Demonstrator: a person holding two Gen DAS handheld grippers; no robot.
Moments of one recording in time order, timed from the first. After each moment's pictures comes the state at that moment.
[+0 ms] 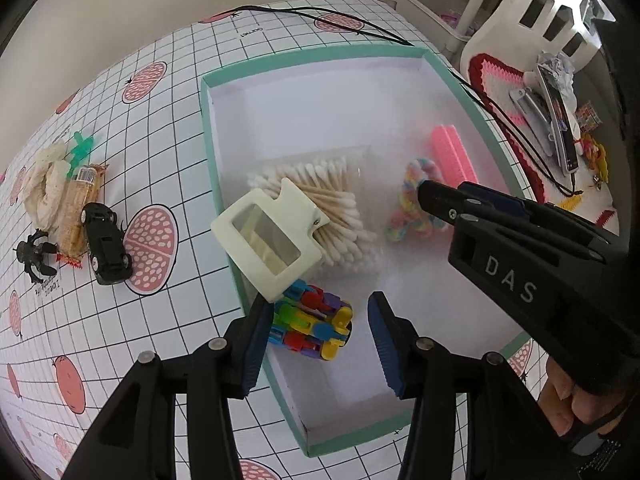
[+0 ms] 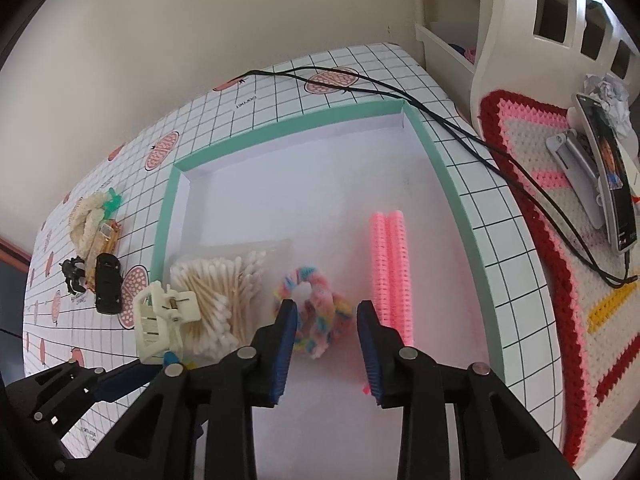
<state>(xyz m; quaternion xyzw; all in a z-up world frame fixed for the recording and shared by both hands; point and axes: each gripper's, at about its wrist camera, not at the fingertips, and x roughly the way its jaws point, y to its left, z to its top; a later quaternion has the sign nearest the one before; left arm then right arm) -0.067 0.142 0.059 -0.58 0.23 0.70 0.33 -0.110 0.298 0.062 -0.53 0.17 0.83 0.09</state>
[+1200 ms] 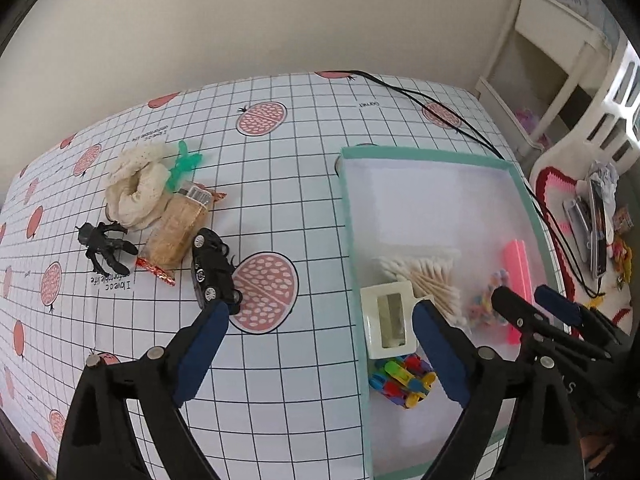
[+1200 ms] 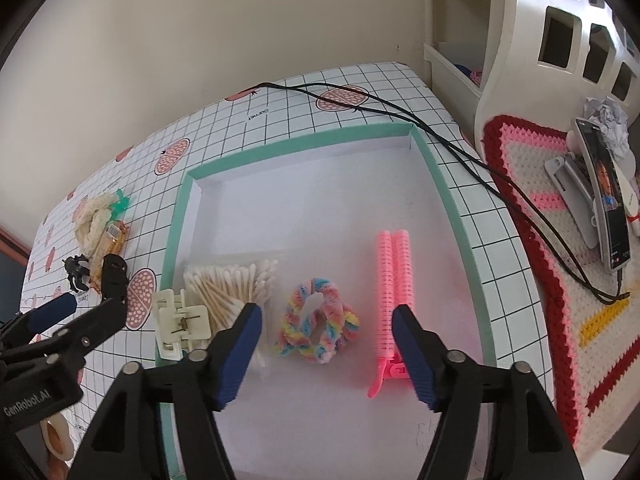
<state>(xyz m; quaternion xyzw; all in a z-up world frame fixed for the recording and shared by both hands) -0.123 0.093 0.094 -0.53 0.14 0.80 0.25 -0.108 0.289 0.071 -0.51 0.14 0.84 0.08</state>
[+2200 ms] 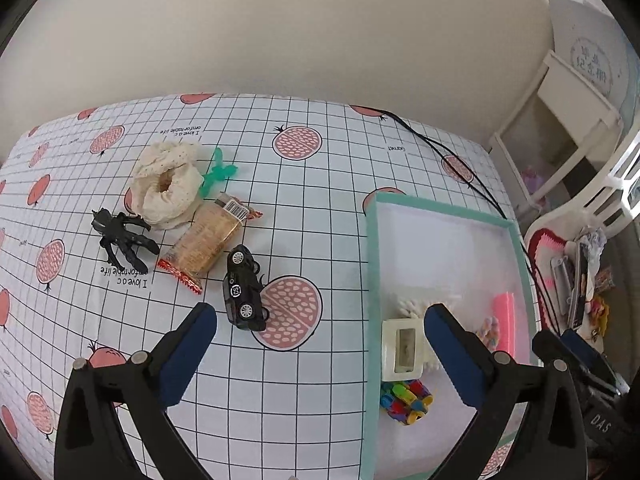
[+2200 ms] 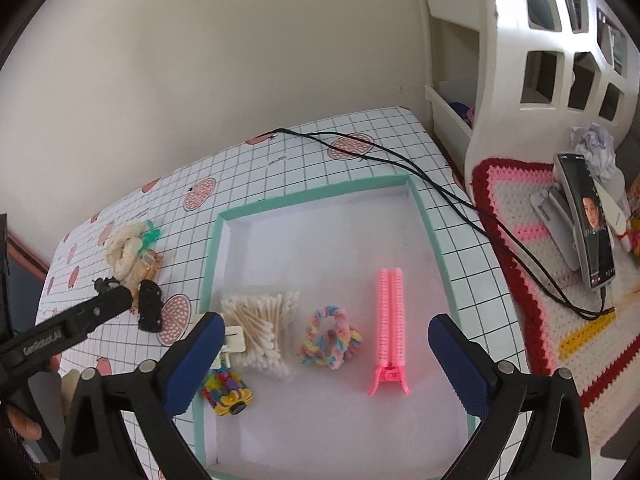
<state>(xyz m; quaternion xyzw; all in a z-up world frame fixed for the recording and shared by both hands) -0.149 0.055 0.111 -0.52 0.05 0.81 0.24 -0.089 0.285 0.119 -0.46 0.15 0.87 0.07</state>
